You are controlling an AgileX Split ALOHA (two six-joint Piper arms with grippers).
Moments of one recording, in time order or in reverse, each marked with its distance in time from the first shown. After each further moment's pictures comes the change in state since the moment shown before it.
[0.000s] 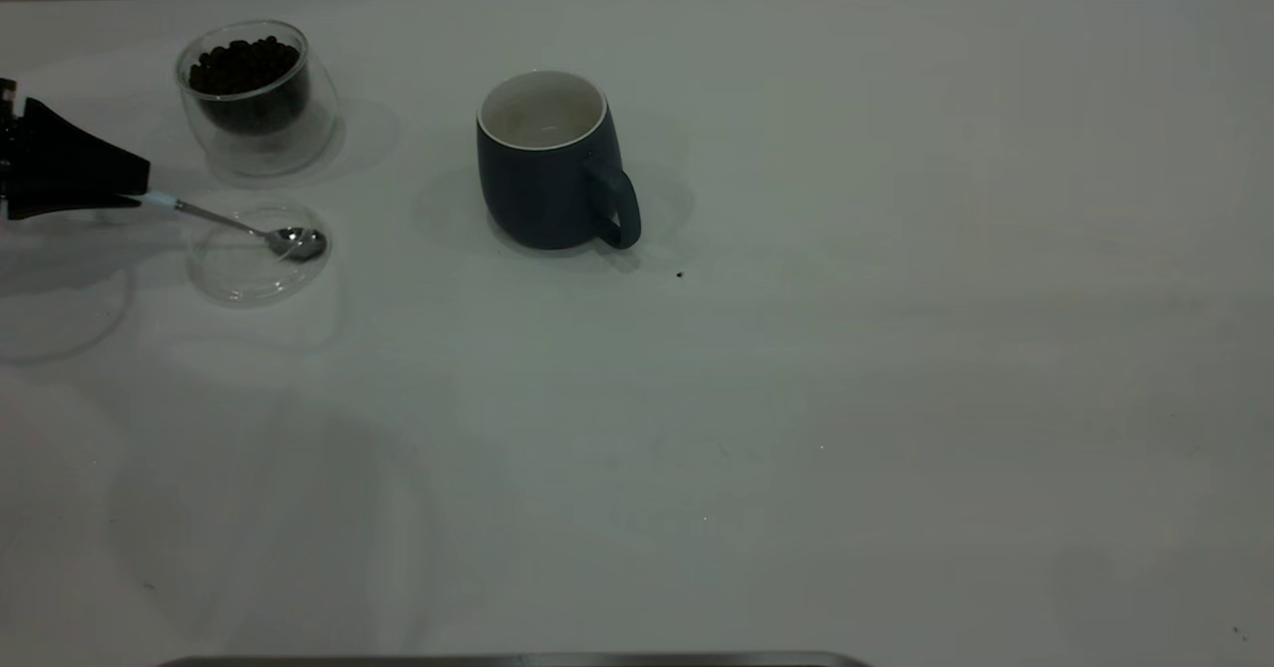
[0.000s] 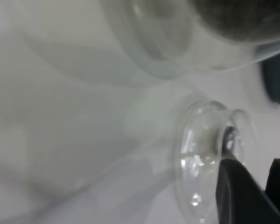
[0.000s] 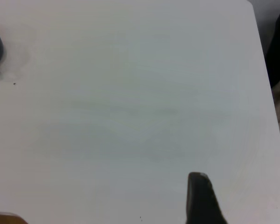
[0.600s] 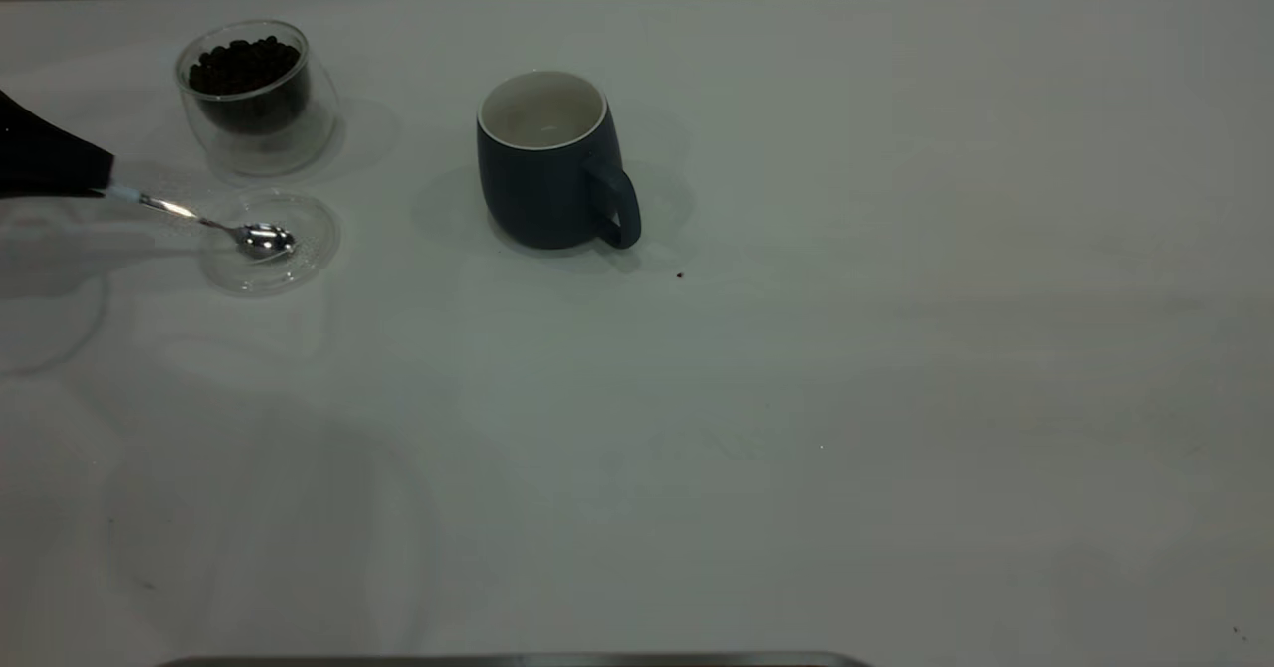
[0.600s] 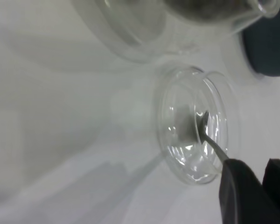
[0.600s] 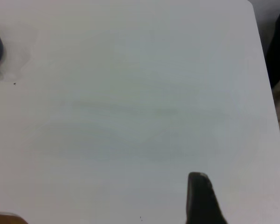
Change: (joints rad) left arm 0.026 -0.019 -0.074 0.109 0.092 -0.002; right arm 0.000 0.000 0.000 0.000 0.000 0.000
